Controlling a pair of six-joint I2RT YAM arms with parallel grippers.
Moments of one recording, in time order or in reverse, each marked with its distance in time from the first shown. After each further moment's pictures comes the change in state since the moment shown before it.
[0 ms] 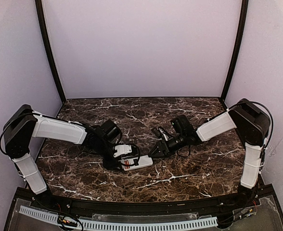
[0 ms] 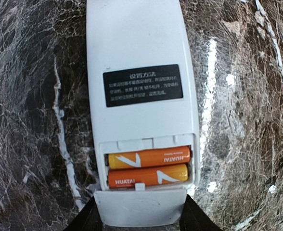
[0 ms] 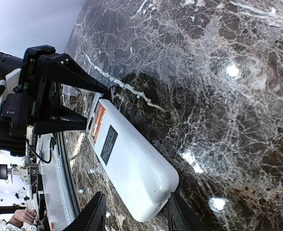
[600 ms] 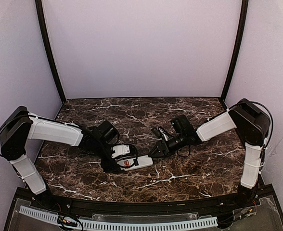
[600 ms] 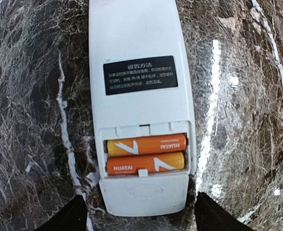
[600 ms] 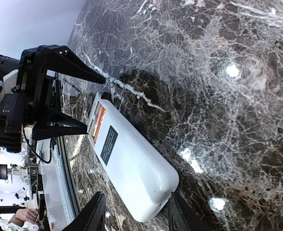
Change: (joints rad) left arm -0.002 -0.050 -0.049 0.029 -0.016 0.000; right arm 0.000 0.000 0.001 0.001 0.000 0.000
